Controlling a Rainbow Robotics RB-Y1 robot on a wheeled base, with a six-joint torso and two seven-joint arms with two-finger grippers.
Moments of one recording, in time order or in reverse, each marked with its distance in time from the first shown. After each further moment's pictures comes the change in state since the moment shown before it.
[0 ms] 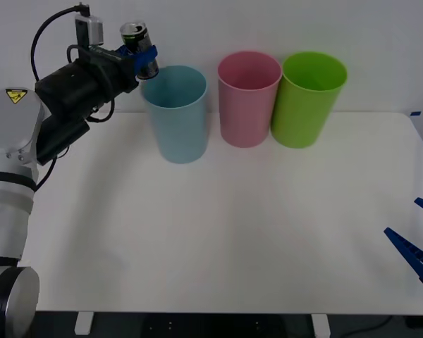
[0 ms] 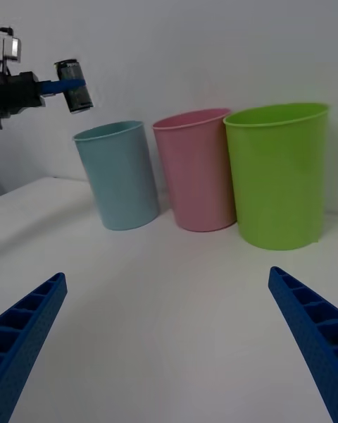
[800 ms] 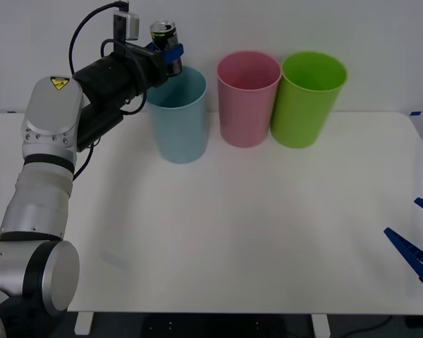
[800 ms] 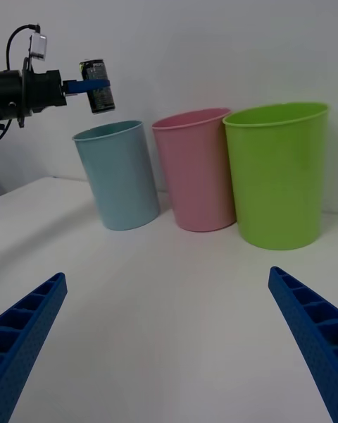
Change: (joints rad) right arm 0.000 0.000 0.000 0.000 0.000 0.000 0.000; left arm -0.113 -0.134 0.091 0.113 -0.186 0.002 -0.016
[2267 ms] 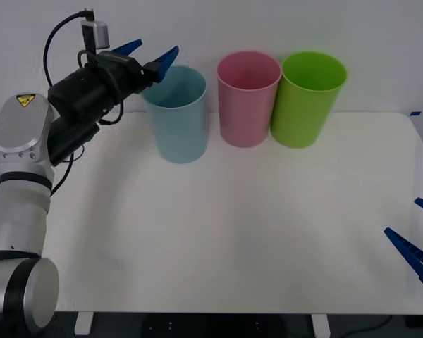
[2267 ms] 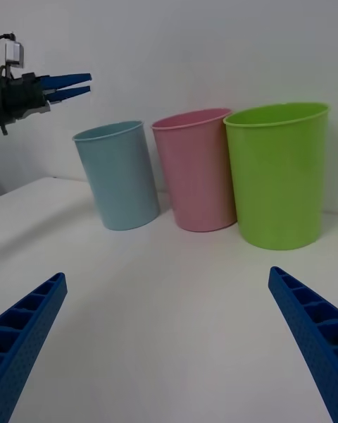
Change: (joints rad) right arm 0.000 0.000 0.000 0.000 0.000 0.000 0.000; left arm 0.121 0.084 -0.003 -0.068 0.292 -0.077 -0.055
